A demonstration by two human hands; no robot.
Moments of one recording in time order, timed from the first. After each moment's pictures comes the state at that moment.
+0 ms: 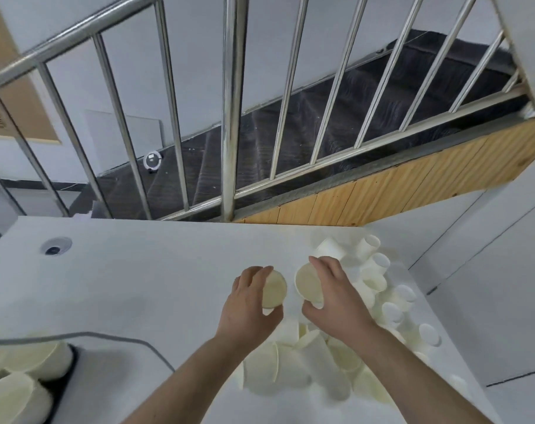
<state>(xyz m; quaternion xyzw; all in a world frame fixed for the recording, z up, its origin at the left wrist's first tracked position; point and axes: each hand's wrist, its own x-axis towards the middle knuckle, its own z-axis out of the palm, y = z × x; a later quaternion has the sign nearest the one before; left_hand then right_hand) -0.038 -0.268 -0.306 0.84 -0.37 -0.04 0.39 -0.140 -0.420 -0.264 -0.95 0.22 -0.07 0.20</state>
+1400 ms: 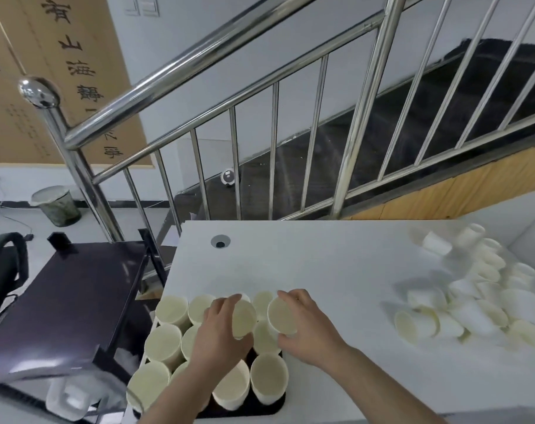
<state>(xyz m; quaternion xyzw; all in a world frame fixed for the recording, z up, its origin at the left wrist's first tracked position) 0.085 0.162 -0.314 0.90 -0.27 -0.06 0.33 -0.011 -0.006 -0.288 -0.95 0.15 0.01 0.28</state>
